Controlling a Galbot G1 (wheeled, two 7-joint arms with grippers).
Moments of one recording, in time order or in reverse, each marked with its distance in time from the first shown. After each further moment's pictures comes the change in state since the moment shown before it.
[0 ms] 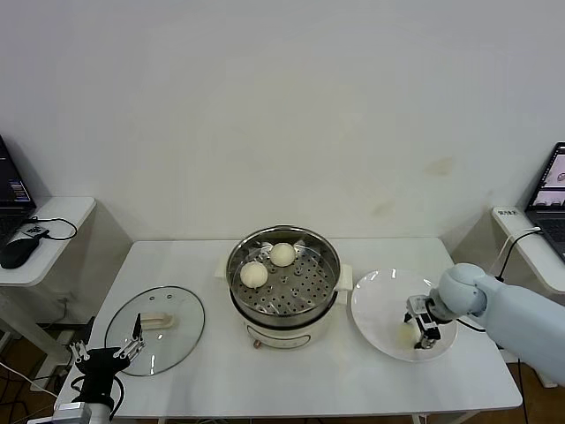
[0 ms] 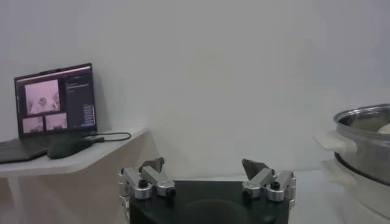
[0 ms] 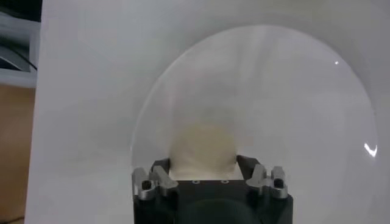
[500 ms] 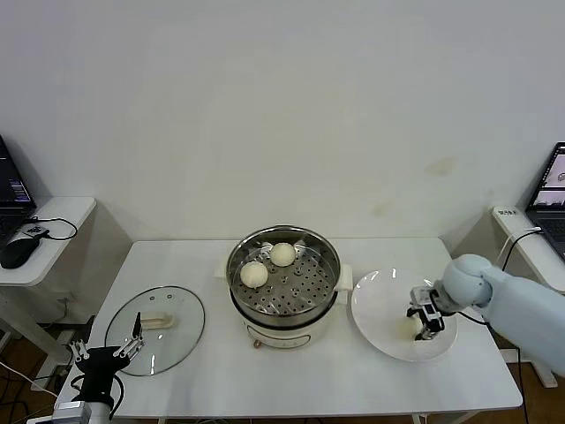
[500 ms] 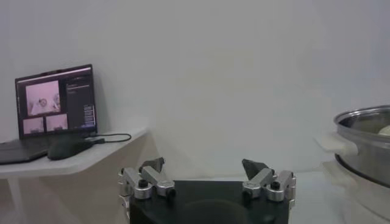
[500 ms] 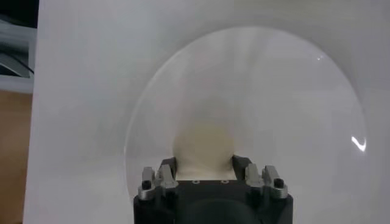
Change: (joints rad) left arm -0.008 0.007 0.001 -0.002 -0.003 0.000 -0.003; right arm 0.117 -0.035 -0.020 0.024 0.067 0.000 -0.051
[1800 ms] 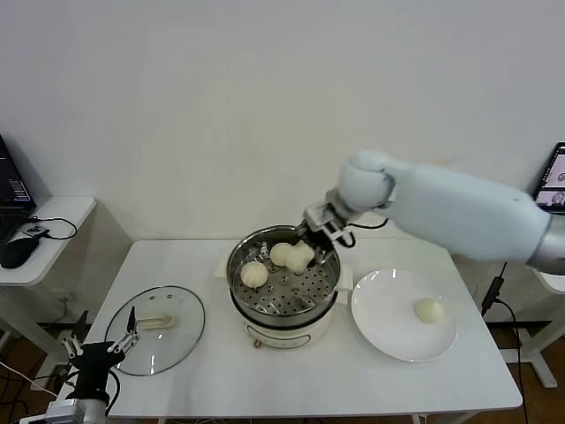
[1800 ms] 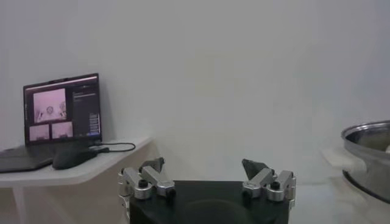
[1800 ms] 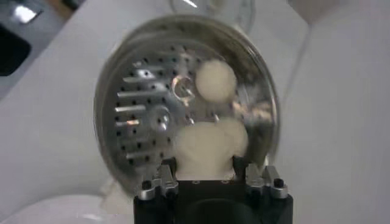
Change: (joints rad) left arm -0.005 -0.023 -0.021 -0.015 -0.005 -0.009 0.000; right arm 0.596 0.507 -0.439 -0.005 0.264 0.205 0.046
